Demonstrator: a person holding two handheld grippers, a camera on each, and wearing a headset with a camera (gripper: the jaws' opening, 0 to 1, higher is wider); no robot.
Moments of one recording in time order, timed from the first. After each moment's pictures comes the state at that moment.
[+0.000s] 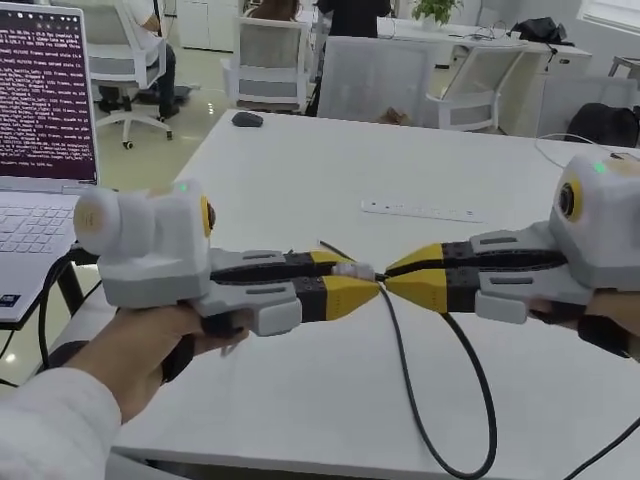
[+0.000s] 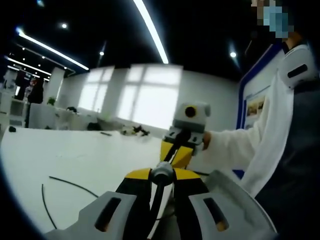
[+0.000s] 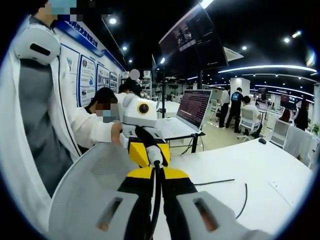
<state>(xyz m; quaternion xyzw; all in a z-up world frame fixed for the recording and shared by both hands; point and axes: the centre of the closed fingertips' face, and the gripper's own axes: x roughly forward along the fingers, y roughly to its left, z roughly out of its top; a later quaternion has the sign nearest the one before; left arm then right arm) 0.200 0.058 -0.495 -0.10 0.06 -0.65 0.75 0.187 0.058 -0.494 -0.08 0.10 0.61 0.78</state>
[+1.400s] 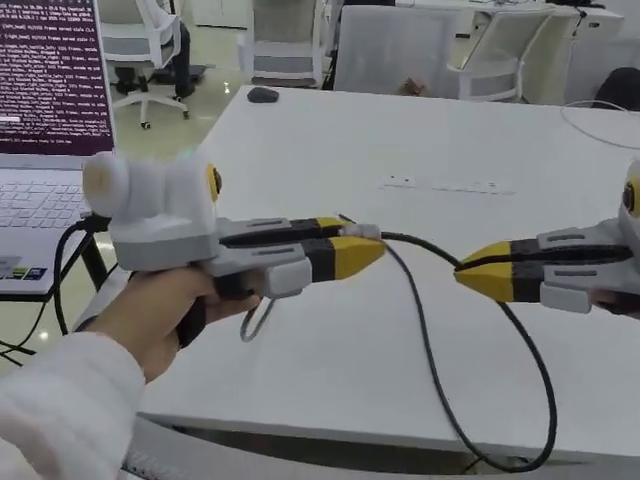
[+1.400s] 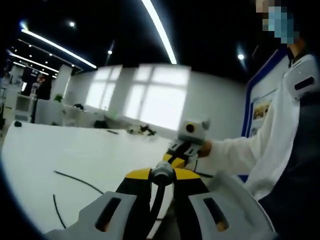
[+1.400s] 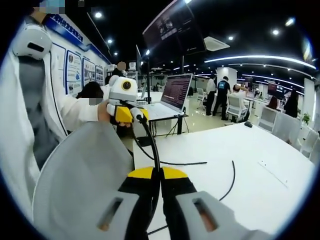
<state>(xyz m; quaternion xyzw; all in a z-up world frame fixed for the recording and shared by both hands) 0.209 0.067 -0.497 -0.11 0.07 -0.63 0.77 0.204 -0.005 -0.545 -0.09 0.13 0.55 0.82</state>
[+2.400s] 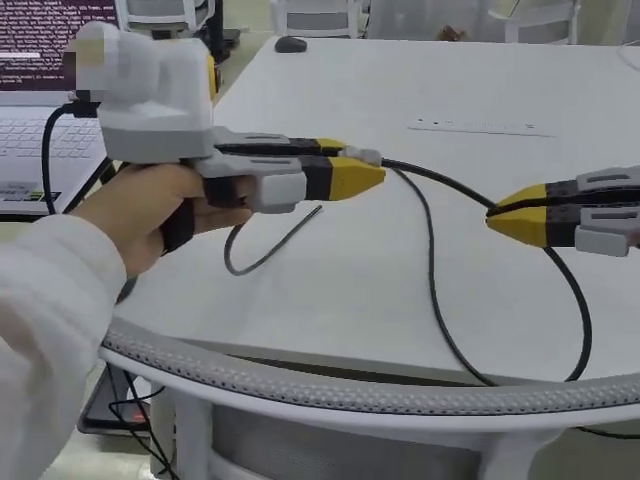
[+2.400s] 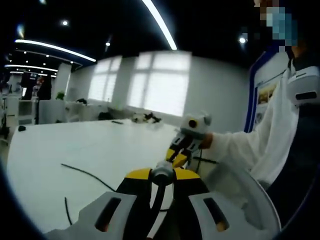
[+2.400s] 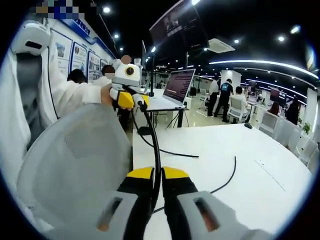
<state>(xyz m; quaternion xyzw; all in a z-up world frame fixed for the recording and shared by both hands) 0.204 0.063 -0.516 -0.06 0.10 -0.62 0.78 0.192 -0.025 -0.573 -0.14 0.13 0.56 0.80</state>
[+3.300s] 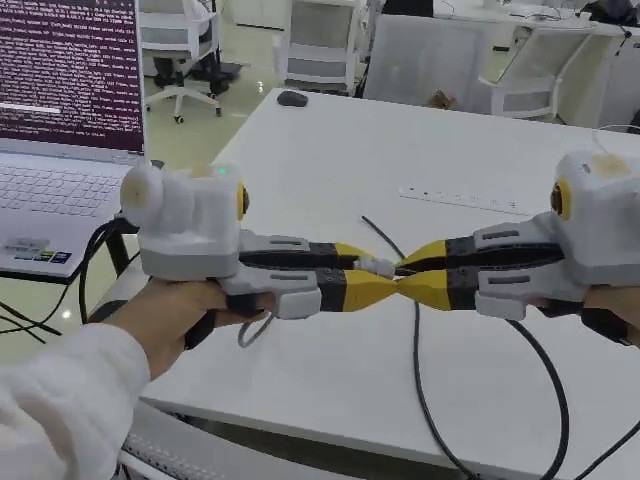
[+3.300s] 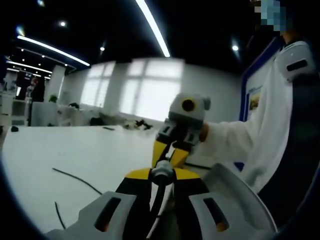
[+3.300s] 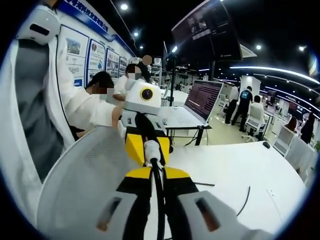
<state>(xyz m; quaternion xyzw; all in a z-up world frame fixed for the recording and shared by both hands) 0.197 0.061 -0.505 -0.08 0.08 -0.64 0.76 0.190 0.067 -0.515 -0.15 0.11 0.63 0.75</state>
